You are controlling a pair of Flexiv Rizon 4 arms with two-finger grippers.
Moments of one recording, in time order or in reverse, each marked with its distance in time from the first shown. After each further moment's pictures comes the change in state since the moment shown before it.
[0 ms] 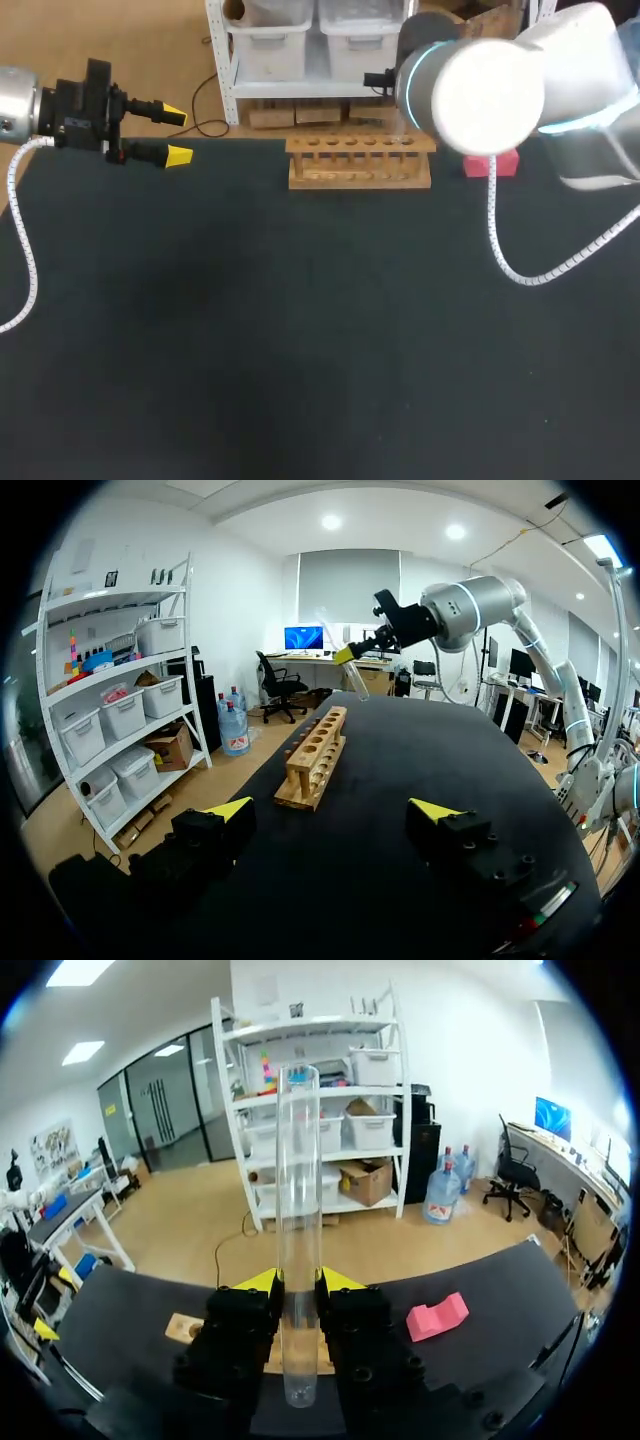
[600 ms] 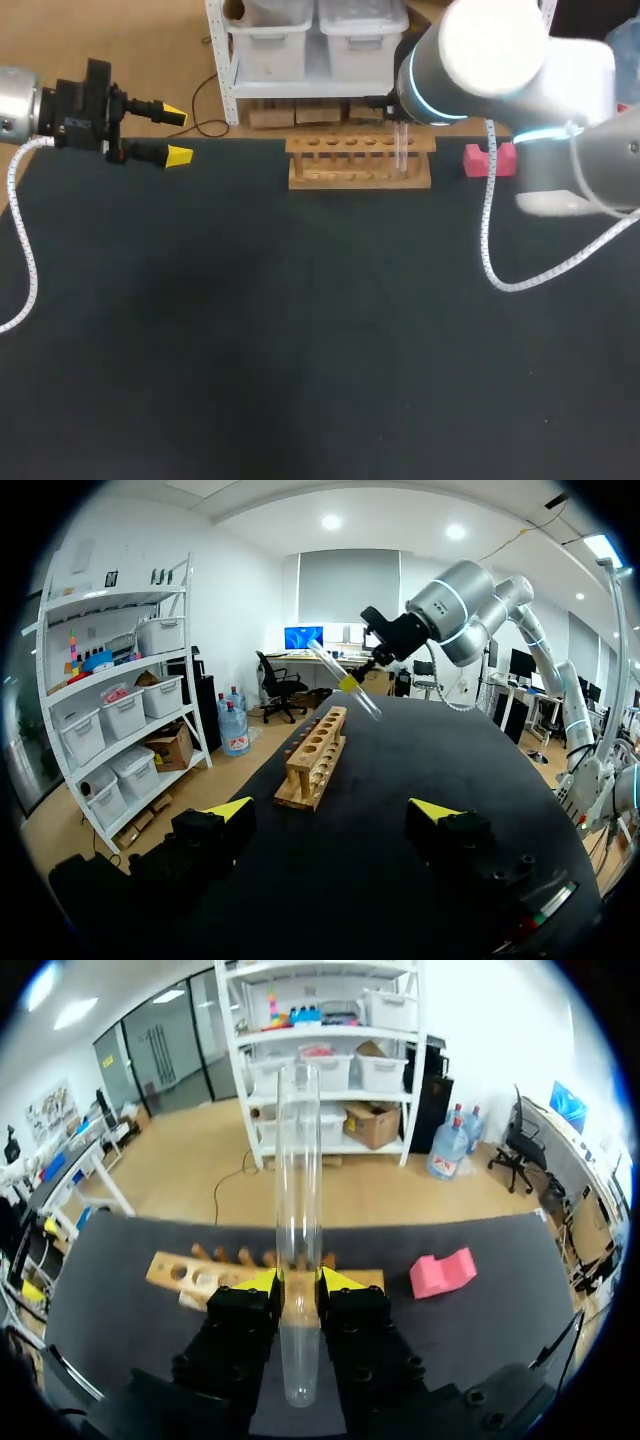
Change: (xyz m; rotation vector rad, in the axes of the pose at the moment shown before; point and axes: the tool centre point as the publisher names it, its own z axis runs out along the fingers) left arm 0.000 0.000 0.000 0.000 0.000 0.000; right arm 0.049 -0.006 0.013 -0.004 0.268 -0.045
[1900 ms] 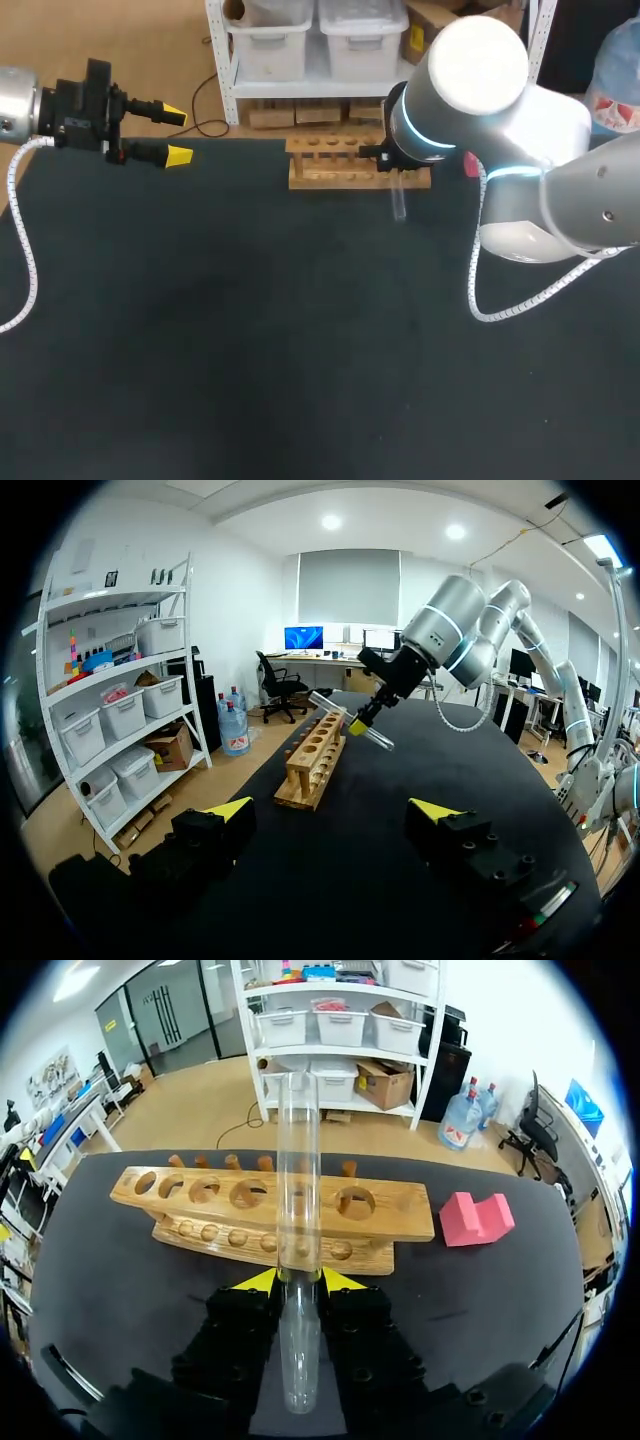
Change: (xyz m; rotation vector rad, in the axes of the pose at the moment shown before) left arm 0.000 0.000 0.000 0.000 0.000 0.000; right arm 0.082 0.000 0.038 -0.029 0.205 -0.077
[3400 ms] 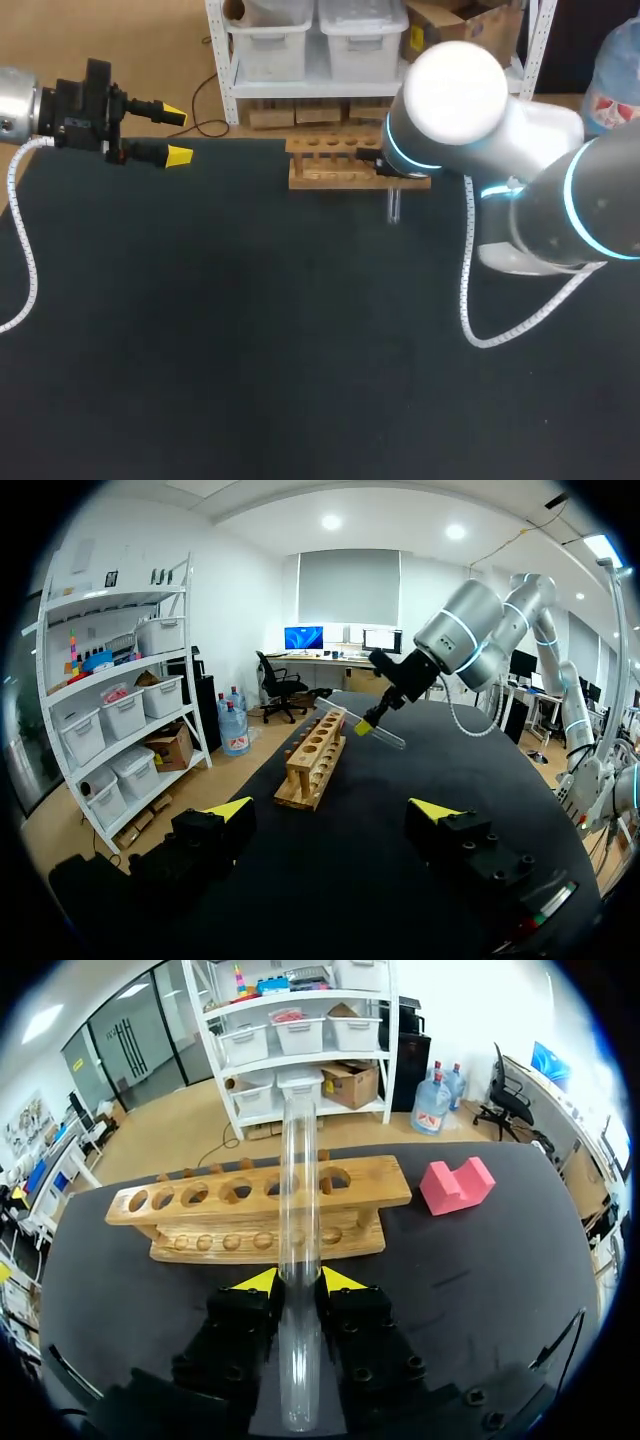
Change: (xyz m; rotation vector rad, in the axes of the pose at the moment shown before) left arm 0.000 0.000 0.000 0.000 0.000 0.000; right arm 0.009 0.001 -0.007 0.069 -0.060 0.173
